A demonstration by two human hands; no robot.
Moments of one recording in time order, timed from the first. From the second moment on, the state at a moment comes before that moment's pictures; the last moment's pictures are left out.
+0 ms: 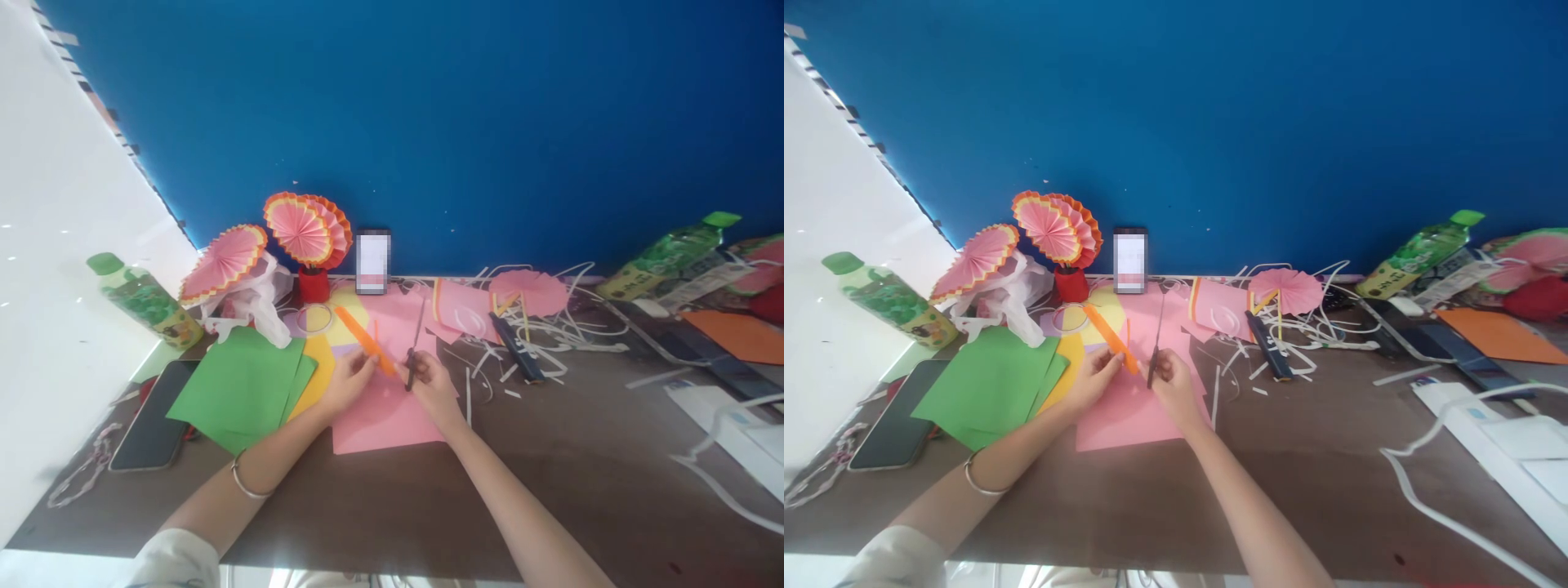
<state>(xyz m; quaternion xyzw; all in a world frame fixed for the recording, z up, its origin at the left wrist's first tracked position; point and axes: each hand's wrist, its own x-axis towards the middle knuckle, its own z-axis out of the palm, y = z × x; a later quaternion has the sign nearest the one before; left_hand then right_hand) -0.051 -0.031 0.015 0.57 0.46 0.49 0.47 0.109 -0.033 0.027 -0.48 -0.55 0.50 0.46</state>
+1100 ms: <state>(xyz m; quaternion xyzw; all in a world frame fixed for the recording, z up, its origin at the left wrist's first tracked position) -0.055 -0.023 0.010 0.44 0.47 0.60 0.48 0.120 -0.035 0.048 -0.39 -0.61 0.64 0.27</state>
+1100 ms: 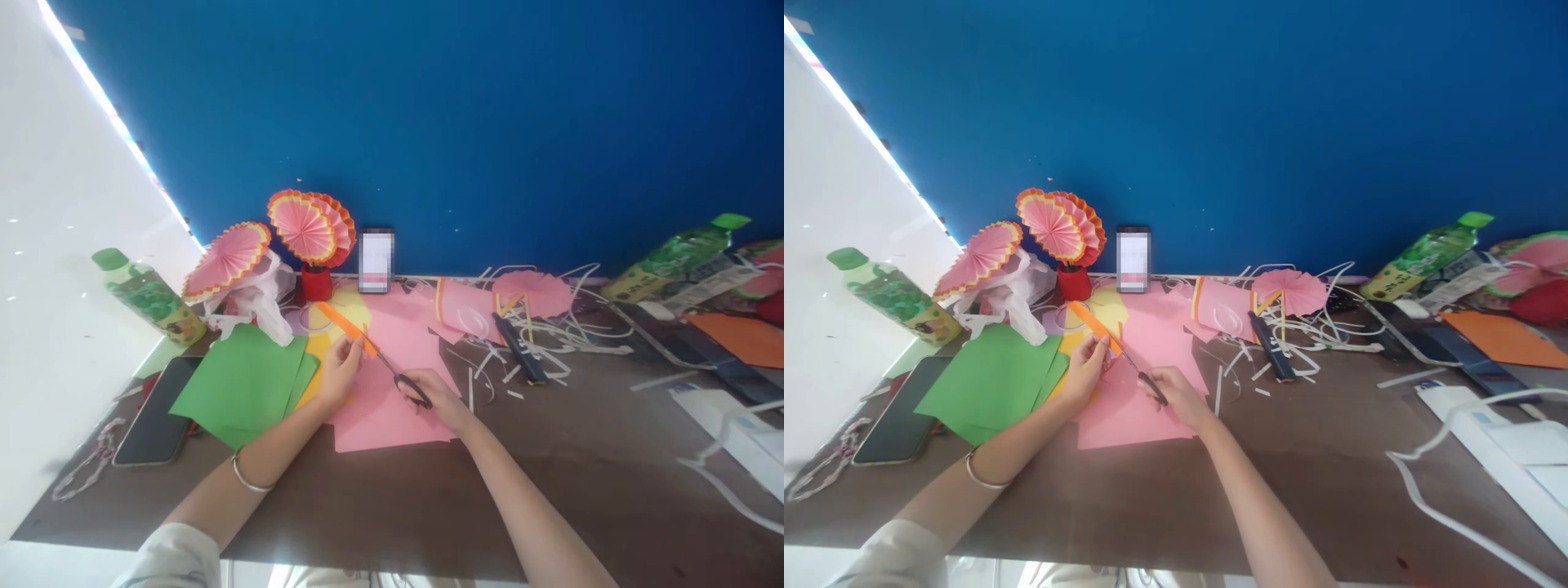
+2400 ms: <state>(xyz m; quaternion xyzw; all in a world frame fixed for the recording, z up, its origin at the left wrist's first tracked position) -0.058 -0.029 0.015 0.52 0.45 0.56 0.46 0.119 -0.033 0.040 -0.38 -0.60 0.65 0.27</state>
